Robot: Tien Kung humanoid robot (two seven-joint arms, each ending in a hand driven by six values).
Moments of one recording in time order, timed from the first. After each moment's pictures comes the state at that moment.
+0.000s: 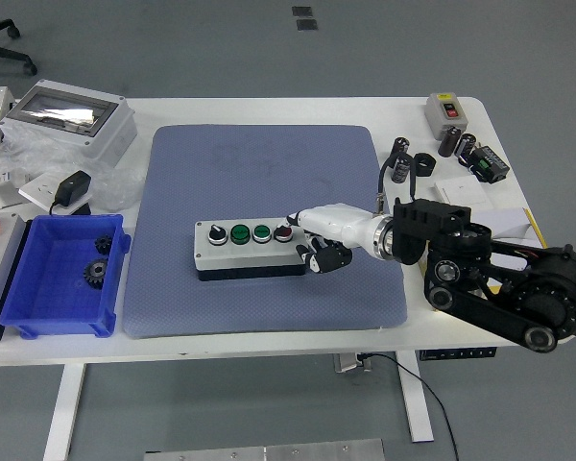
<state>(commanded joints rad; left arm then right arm) -0.07 0.11 -1.79 -0.29 1.68 -0.20 0.28 0.83 -0.43 0.41 1.47 -1.56 0.19 -0.28</state>
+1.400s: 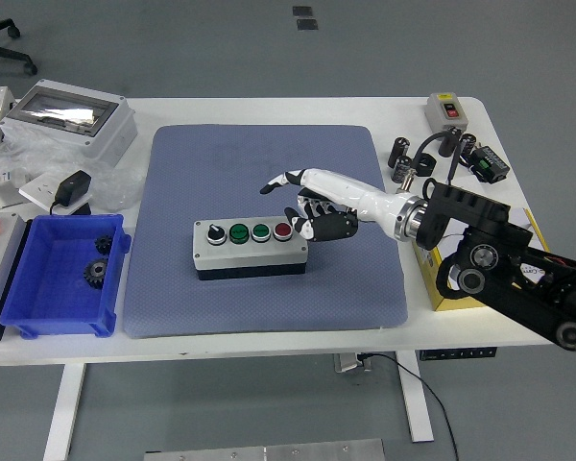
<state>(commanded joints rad) -0.06 0.11 -1.78 -0.29 1.67 -0.19 0.27 0.66 -0.46 0.65 1.55 -1.44 0.00 -0.07</state>
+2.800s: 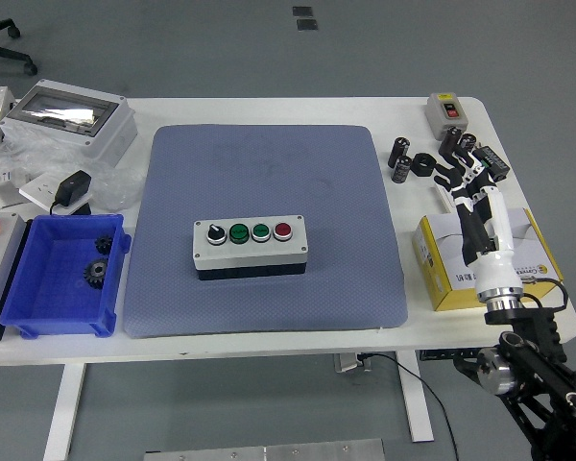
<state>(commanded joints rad) -0.05 0.10 -1.80 -0.28 1.73 -0.12 0.26 0.11 -0.25 1.10 1.28 -0.90 -0.28 0.65</state>
